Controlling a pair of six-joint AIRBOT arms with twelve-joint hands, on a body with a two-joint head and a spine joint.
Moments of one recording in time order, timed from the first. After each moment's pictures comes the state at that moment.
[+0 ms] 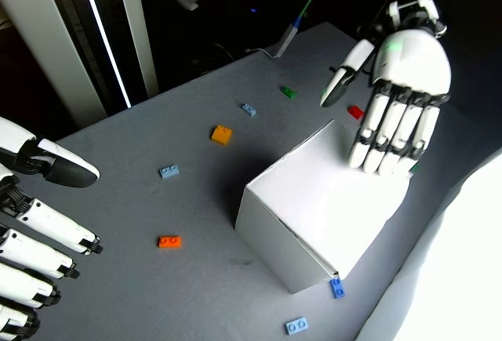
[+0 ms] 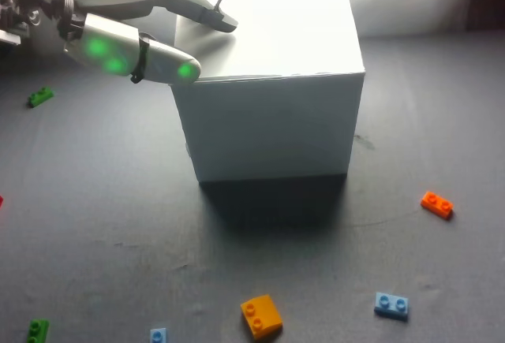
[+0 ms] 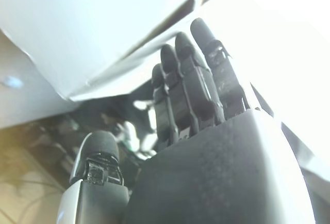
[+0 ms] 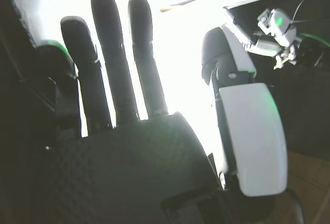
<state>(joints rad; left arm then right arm) 0.16 -1.13 1.65 1.40 -0.80 -0.29 -0.23 -0.43 0.79 0.08 0.28 -0.90</state>
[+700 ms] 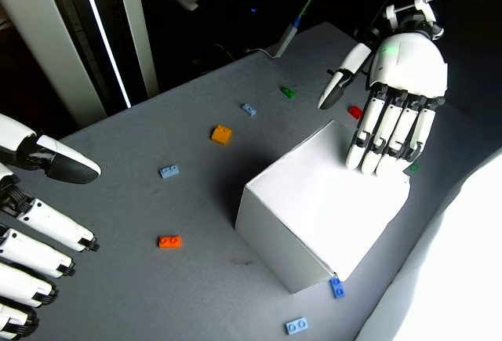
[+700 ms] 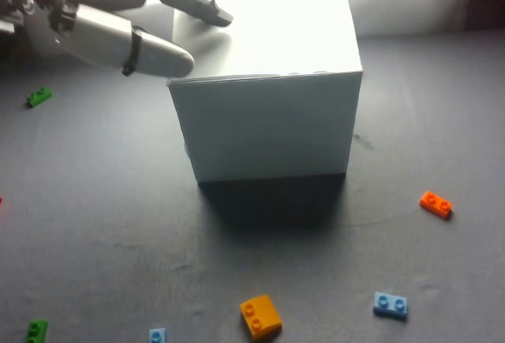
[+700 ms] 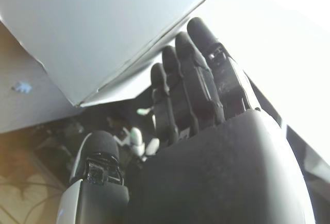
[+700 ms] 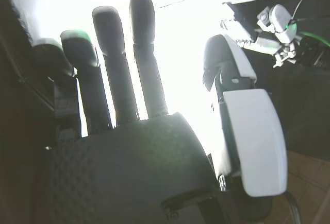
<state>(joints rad) 0.11 -1.13 1.70 1.45 -0.84 -0.30 -0.23 -0.43 0.79 0.08 0.28 -0.90</state>
